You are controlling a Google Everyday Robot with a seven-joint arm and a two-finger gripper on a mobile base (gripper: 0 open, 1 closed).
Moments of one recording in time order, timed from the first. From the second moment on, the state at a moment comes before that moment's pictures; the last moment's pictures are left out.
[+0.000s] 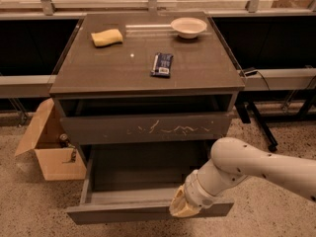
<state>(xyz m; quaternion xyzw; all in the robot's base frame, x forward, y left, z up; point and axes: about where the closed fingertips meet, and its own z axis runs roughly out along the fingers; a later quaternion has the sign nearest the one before) 0.378 -0.068 0.564 -0.69 0.66 0.26 0.15</state>
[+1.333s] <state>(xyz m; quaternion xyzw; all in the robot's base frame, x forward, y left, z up) 0.371 -0.092 0.442 -0.67 0.70 0.23 0.09</state>
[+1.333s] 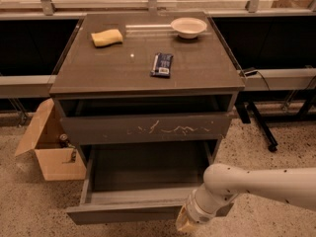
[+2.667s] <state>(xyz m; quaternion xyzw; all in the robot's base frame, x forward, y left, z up) 0.397 -0.124 0.400 -0.65 0.72 0.22 0.11</state>
